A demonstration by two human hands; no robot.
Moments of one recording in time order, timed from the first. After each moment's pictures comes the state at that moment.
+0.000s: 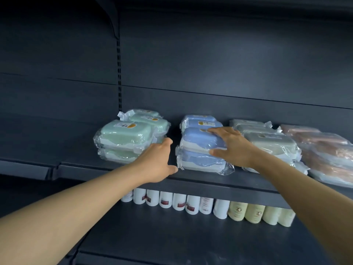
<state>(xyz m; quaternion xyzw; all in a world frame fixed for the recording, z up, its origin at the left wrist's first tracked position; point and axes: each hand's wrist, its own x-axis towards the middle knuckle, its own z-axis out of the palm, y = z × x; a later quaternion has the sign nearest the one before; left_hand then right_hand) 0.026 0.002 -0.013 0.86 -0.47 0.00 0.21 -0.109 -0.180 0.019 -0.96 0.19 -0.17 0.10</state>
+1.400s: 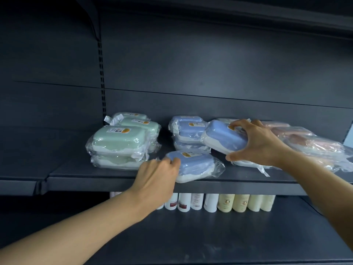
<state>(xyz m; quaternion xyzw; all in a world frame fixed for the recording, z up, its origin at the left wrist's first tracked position) 0.008 0.024 -0.031 0.74 -0.58 0.33 0.11 -0.169 -0.146 0.052 -0.91 0.33 -0.23 0.04</state>
